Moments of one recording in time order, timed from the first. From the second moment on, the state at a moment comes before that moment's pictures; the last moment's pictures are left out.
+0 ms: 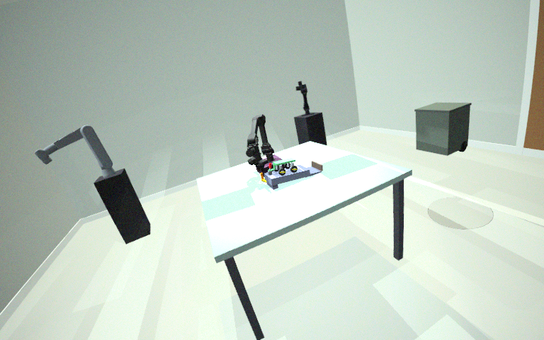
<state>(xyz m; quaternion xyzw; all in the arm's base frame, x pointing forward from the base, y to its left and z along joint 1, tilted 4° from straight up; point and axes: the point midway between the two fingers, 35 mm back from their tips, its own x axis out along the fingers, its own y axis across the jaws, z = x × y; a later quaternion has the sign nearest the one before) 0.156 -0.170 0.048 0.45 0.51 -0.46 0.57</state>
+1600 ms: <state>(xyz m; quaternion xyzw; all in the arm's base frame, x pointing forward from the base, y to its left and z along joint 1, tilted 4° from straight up) 0.158 -0.173 -0.003 0.45 0.51 -0.46 0.57</state>
